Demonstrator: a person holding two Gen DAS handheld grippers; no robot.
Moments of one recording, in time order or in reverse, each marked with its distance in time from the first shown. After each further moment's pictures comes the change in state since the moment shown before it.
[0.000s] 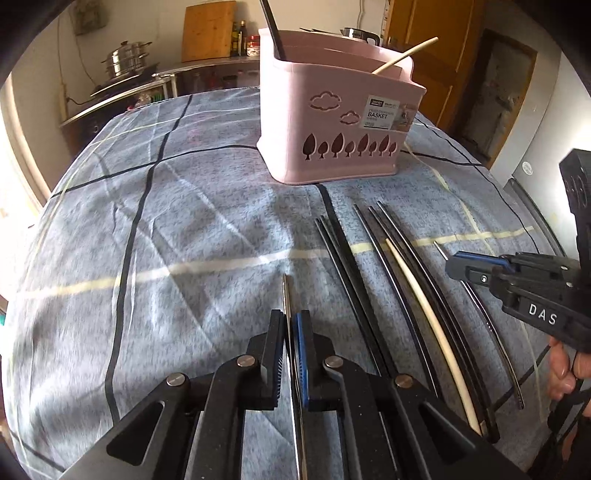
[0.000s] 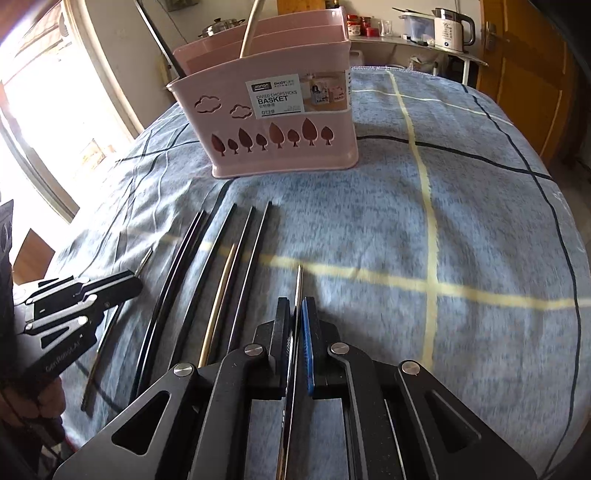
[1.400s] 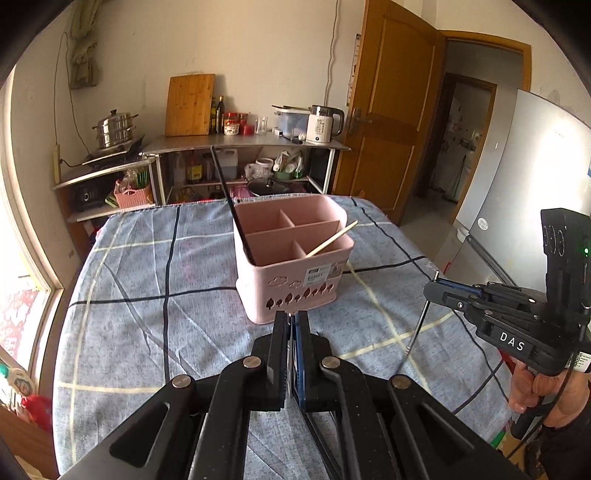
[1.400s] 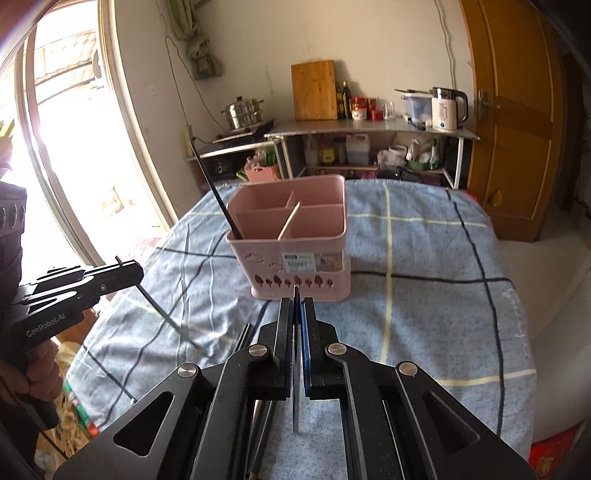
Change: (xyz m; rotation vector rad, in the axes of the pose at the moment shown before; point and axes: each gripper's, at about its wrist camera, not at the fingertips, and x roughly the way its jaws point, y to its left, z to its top) left arm -0.139 -0.013 0.080 0.047 -0.264 -0.094; right arm -0.128 0.010 0.044 -0.038 -0.311 0.029
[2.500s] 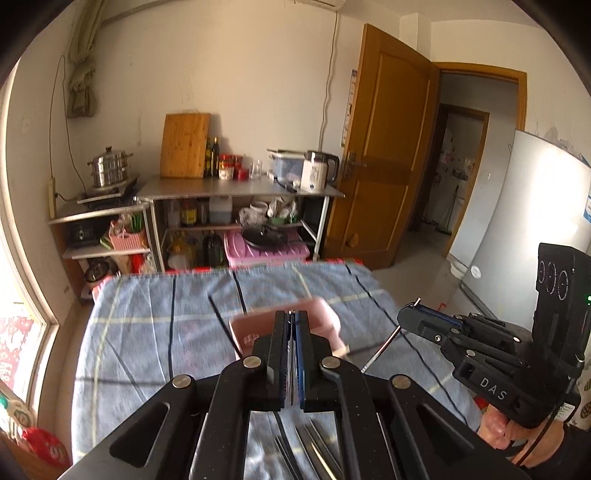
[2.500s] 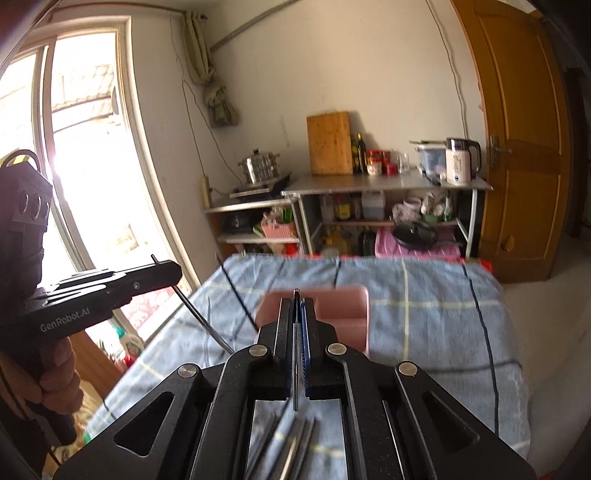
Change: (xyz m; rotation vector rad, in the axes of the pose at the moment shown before) left arm -0.016 0.003 0.117 0.000 -0.139 -0.024; right arm -0.016 0.013 0.093 -0.013 -0.194 0.068
